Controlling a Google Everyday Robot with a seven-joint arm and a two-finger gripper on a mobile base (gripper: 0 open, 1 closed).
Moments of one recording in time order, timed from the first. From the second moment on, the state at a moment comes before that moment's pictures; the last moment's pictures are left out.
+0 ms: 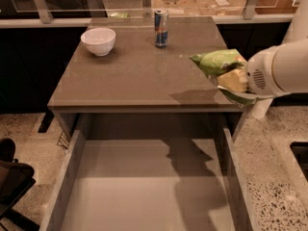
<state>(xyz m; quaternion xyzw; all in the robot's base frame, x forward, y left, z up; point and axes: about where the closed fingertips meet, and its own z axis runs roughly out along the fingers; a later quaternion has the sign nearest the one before) 0.531 -0.191 0.921 -0.23 0.88 0.05 0.42</state>
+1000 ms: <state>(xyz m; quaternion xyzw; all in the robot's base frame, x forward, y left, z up) 0.443 -0.150 0.815 -0.37 0.85 0.11 0.35</state>
